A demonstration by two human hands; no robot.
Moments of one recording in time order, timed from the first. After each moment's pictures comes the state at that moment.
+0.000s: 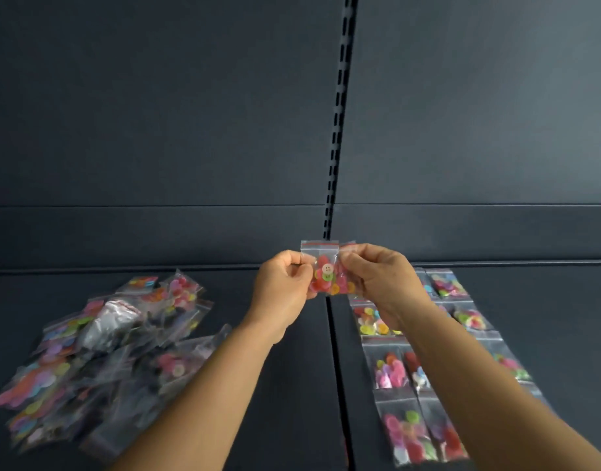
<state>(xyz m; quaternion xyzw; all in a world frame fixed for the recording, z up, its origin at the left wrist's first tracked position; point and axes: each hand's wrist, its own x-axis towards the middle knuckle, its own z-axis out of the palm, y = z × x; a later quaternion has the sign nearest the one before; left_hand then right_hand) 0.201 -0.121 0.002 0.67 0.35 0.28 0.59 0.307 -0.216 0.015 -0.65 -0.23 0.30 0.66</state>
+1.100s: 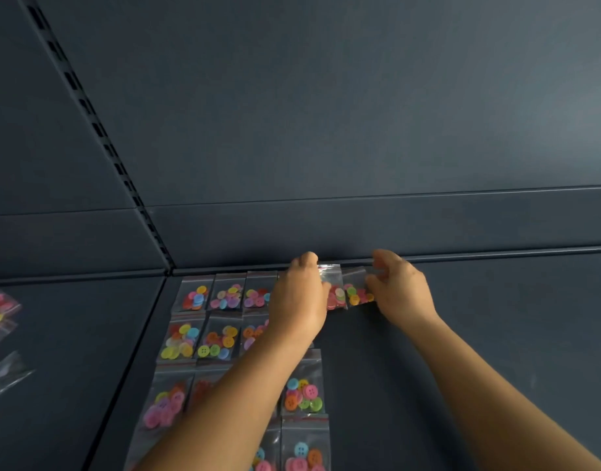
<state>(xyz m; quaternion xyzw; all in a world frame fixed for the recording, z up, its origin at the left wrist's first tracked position) 0.449 -0.295 -0.029 0.90 0.37 0.13 0.19 0.560 -0.393 -0.042 -0.89 -0.28 0.10 0.35</state>
